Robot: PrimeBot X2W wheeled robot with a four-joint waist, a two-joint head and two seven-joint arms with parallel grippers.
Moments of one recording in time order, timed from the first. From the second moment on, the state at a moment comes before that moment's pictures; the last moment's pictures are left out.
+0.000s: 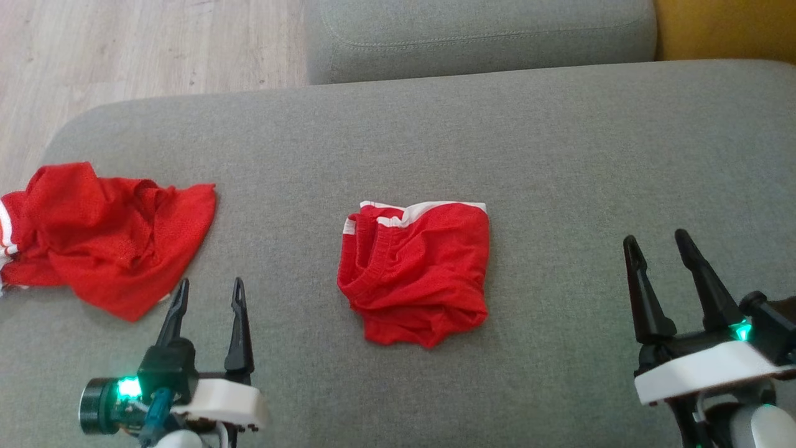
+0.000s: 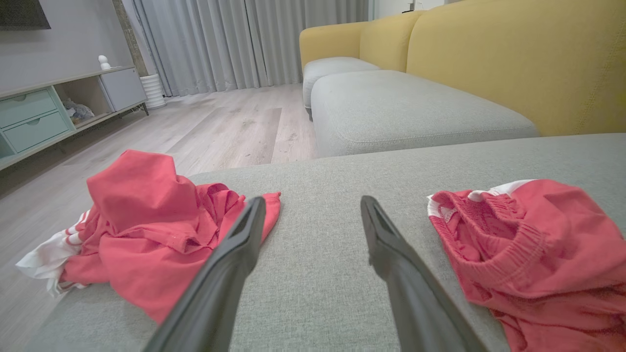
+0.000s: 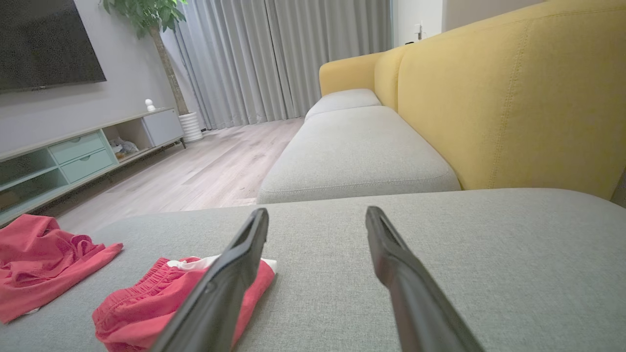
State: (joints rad) left arm -0.12 0.46 -0.65 0.09 -0.57 0.51 -0.20; right arm 0.10 -0.12 0.04 -0.15 0.27 0.13 0.03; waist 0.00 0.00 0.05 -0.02
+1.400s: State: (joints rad) left arm -0.31 0.39 -0.65 0.11 -0.54 0.49 -0.24; right arm -0.17 -0.11 0.23 0.26 0.42 0.13 0.09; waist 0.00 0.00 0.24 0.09
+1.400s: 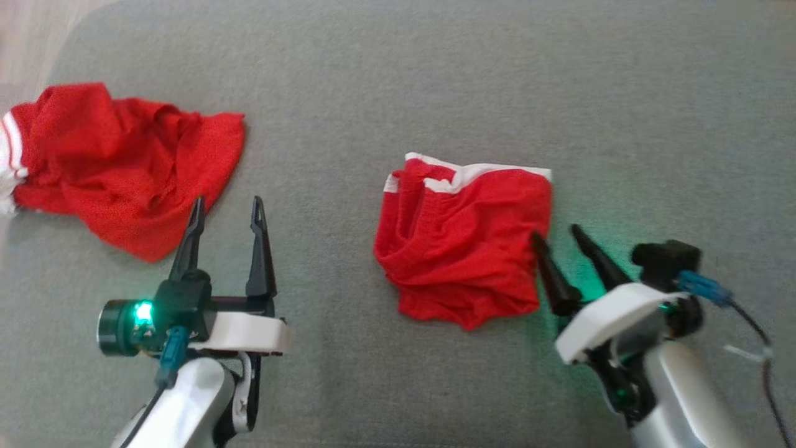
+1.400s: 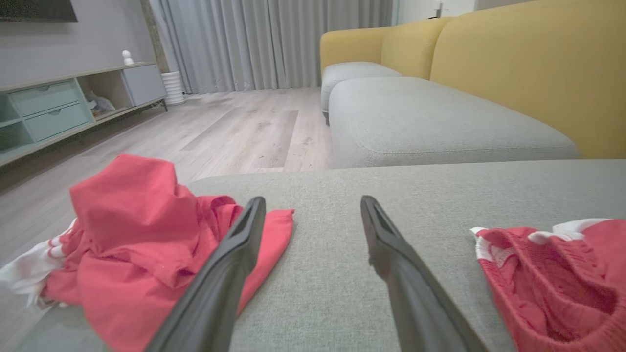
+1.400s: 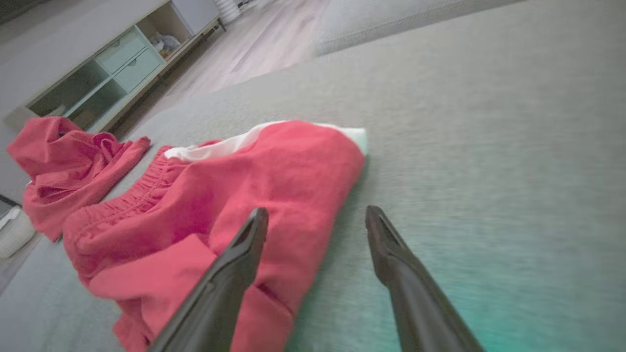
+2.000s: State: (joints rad) left arm -0.31 0.32 -0.59 0.10 -0.46 0.45 -0.25; right arm -0.25 -0.12 0.28 0.37 0.43 0.13 0.22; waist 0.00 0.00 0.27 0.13
